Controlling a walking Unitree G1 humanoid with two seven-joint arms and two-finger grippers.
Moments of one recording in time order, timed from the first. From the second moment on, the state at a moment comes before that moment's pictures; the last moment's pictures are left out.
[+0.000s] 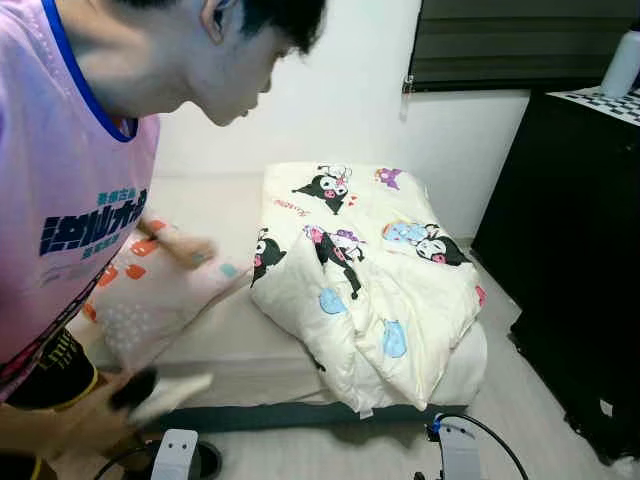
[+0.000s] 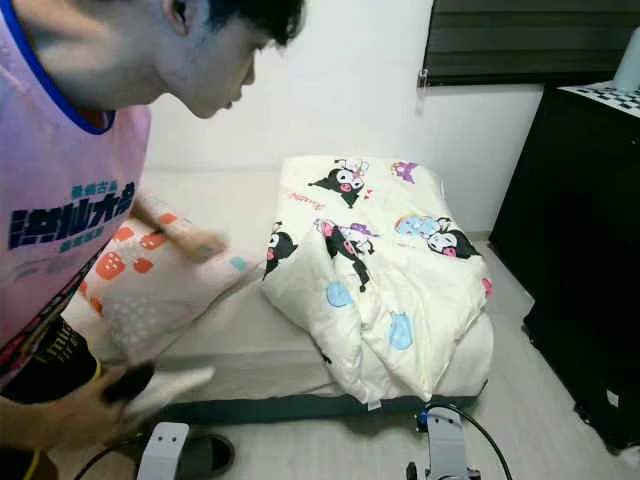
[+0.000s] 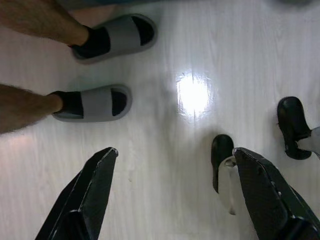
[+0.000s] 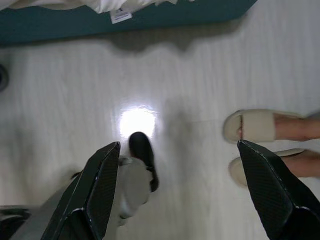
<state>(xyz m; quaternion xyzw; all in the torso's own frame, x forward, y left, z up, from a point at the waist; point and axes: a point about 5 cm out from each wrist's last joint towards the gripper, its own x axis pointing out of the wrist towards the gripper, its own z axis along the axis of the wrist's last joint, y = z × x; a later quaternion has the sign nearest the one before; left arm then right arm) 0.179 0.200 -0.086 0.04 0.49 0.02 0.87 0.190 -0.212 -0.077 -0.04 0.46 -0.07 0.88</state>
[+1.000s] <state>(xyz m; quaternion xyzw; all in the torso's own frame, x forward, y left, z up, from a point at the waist) 0.177 0.204 -0.086 0.01 0.50 0.05 0.87 0.192 -0.194 -0.079 0.01 0.45 -0.05 0.89</state>
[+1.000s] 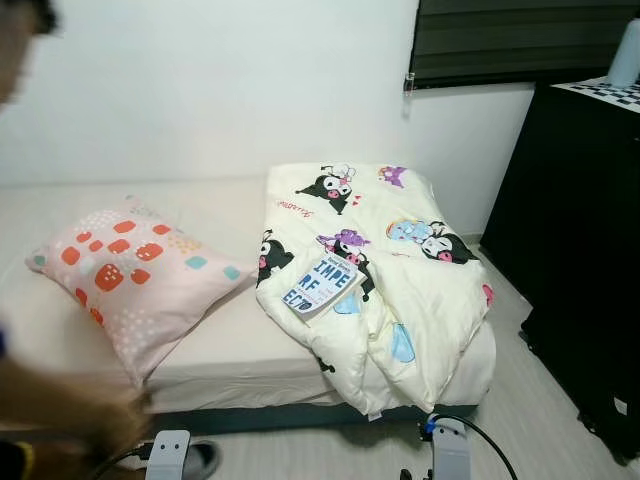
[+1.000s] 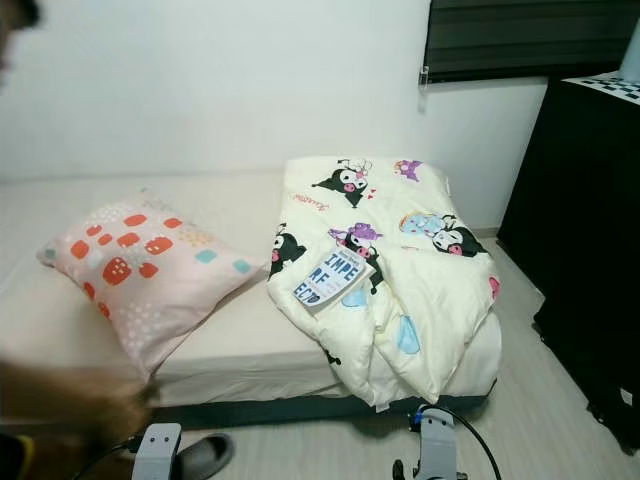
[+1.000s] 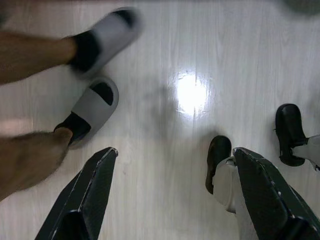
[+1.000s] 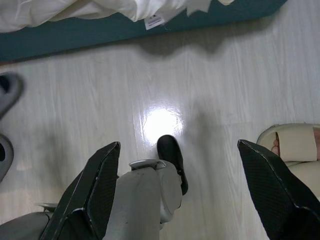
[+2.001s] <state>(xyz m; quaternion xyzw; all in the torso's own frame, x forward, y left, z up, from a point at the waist) 0.163 0.223 -0.088 0.01 0.51 0.07 0.86 0.197 -0.178 -0.078 0.01 0.45 -0.02 0.89</state>
